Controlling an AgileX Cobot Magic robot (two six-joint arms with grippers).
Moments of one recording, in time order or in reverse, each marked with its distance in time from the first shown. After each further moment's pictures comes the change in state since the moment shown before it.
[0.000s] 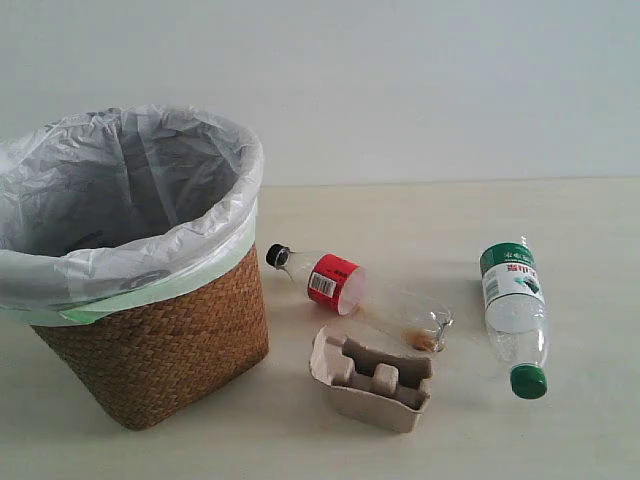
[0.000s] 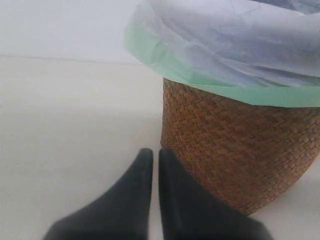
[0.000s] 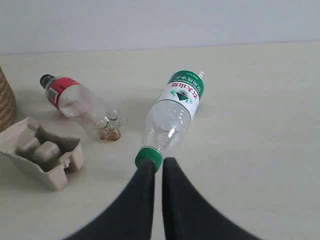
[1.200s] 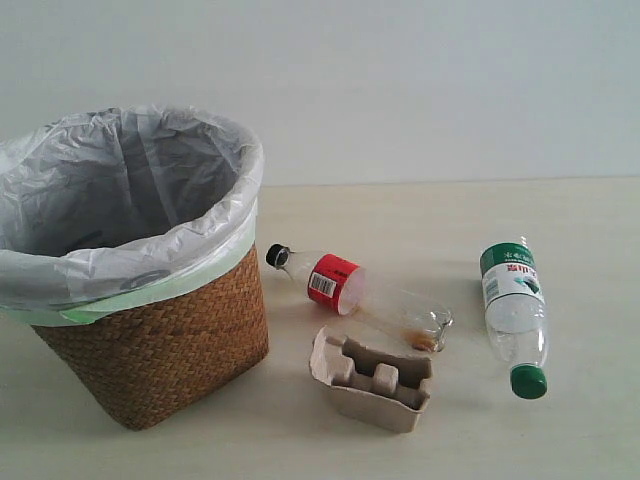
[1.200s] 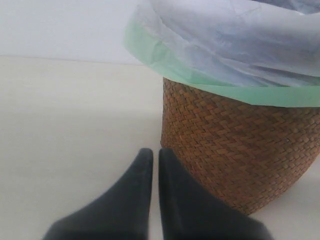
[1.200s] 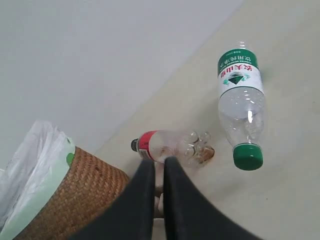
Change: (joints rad) left arm 0.000 0.000 0.000 0.000 0.000 0.000; right arm 0.000 0.000 0.000 0.300 -0.098 0.489
